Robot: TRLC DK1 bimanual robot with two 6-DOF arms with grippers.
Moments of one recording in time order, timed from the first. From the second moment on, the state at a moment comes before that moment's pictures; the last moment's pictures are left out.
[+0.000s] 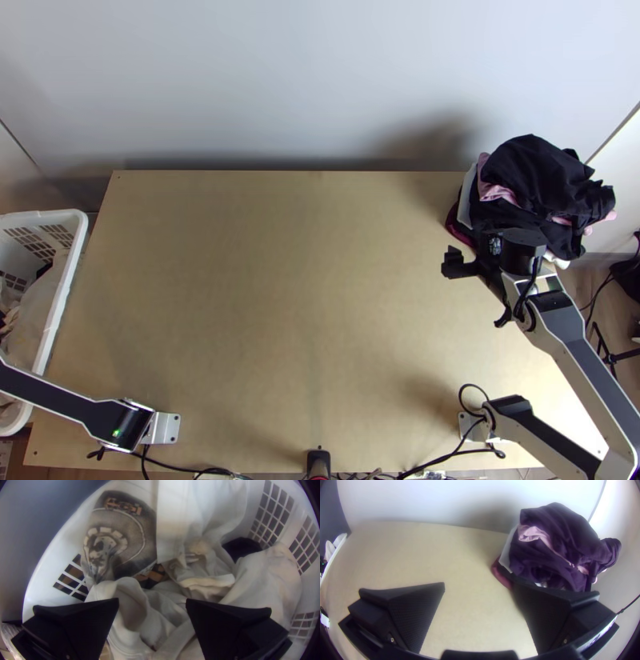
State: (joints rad) left arm 1.24 2.42 1.71 -0.15 -0.13 0.35; right arm 0.21 1.03 0.82 -0.39 0.13 -0.02
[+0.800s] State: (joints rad) left arm 1.31 2.48 1.71 -0.16 -0.17 0.38; right arm 0.21 1.00 0.79 -0.39 0.14 -0.02
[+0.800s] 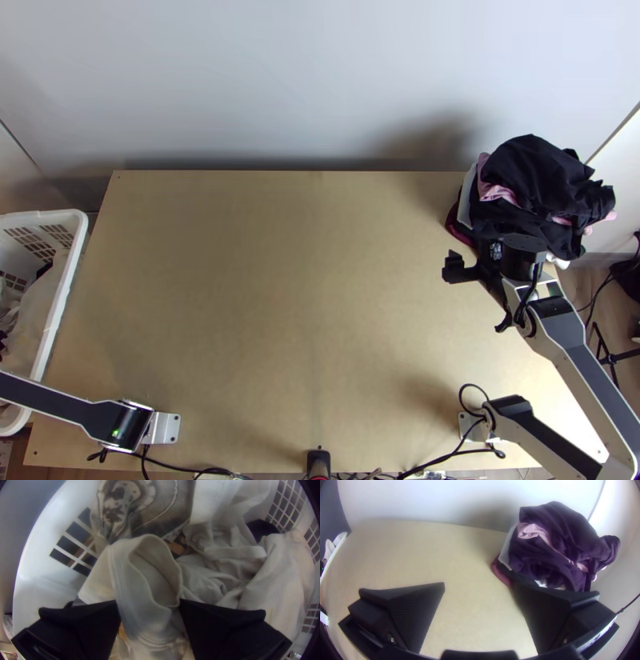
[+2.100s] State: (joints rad) left arm 1.00 1.60 1.78 -0.51 0.11 -0.02; right arm 0.21 0.89 0.63 -0.33 0.14 -0.01
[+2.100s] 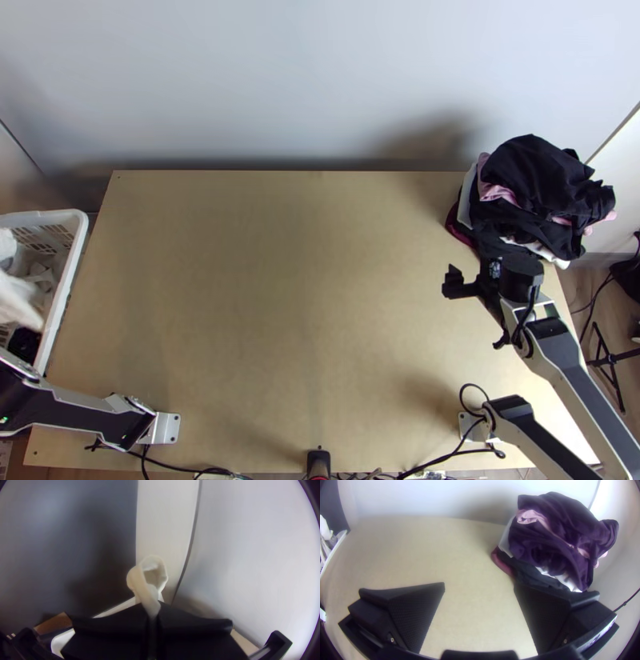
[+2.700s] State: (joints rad) left arm 0.39 1.54 2.01 -0.87 -0.10 -0.20; right arm 0.21 0.73 0.50 -0.33 0.14 0.02
